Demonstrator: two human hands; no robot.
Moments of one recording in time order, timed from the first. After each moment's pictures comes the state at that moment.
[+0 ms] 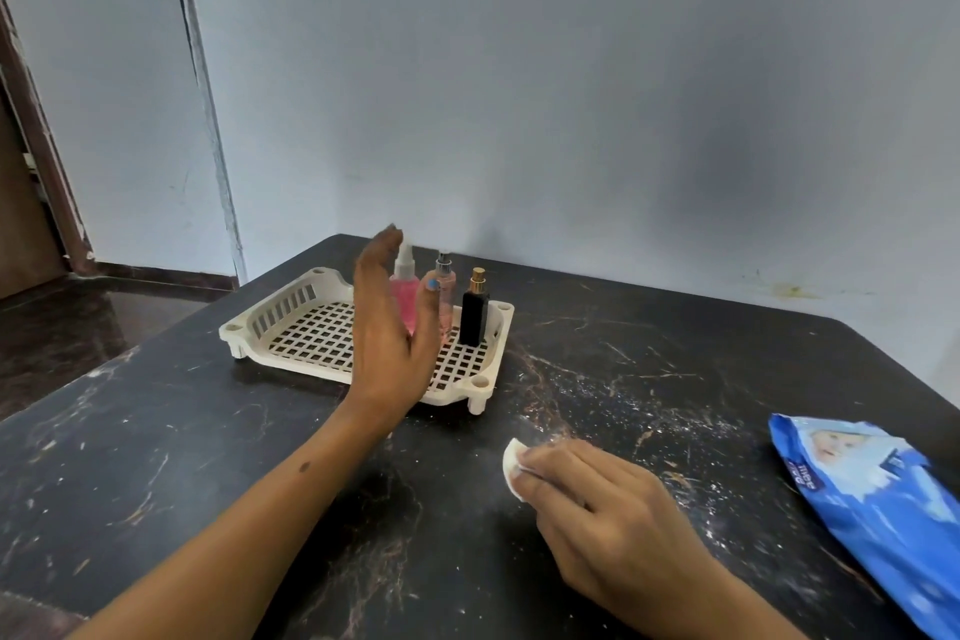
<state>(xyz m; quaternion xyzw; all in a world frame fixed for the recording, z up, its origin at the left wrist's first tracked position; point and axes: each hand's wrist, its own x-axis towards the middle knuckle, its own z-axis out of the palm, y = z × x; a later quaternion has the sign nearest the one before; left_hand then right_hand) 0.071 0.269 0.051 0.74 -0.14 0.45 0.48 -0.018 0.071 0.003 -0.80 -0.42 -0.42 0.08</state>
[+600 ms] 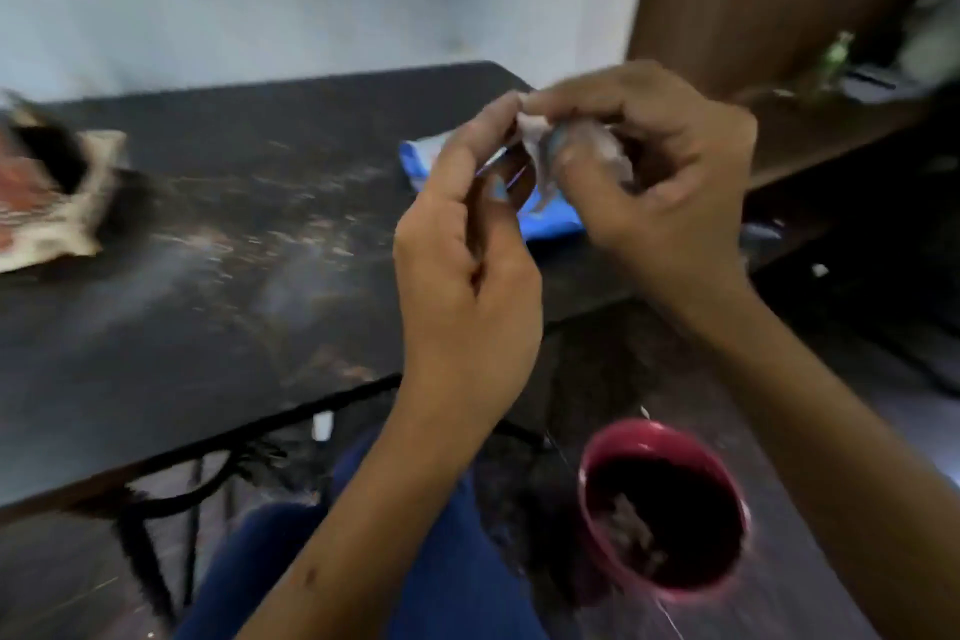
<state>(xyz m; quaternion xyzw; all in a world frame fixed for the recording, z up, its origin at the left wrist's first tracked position) -0.173 0.015 0.043 0.58 -0.36 0.09 0.73 -0.202 -0.094 0.065 -0.74 -0.09 -0.54 0.38</state>
